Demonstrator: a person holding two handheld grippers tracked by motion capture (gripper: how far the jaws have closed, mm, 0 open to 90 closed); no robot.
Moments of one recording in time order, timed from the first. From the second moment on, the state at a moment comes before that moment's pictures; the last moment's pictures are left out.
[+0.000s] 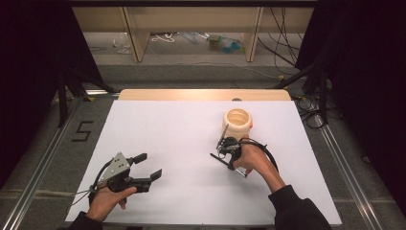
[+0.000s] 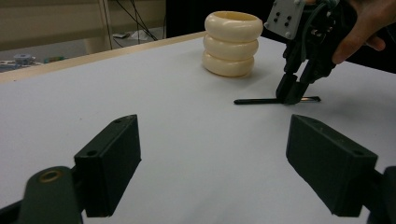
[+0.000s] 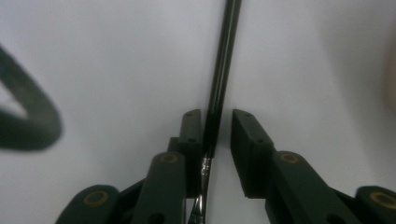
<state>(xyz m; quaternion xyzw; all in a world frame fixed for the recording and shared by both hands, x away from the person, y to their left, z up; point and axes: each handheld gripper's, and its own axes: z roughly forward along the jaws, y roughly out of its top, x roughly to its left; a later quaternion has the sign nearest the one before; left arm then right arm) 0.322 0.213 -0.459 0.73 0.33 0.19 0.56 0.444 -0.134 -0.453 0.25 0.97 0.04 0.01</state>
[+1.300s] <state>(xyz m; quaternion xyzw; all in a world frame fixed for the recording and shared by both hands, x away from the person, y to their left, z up) 0.322 0.208 -0.462 0.75 0.31 0.19 0.55 0.421 -0.131 -0.420 0.18 0.98 0.09 0.05</state>
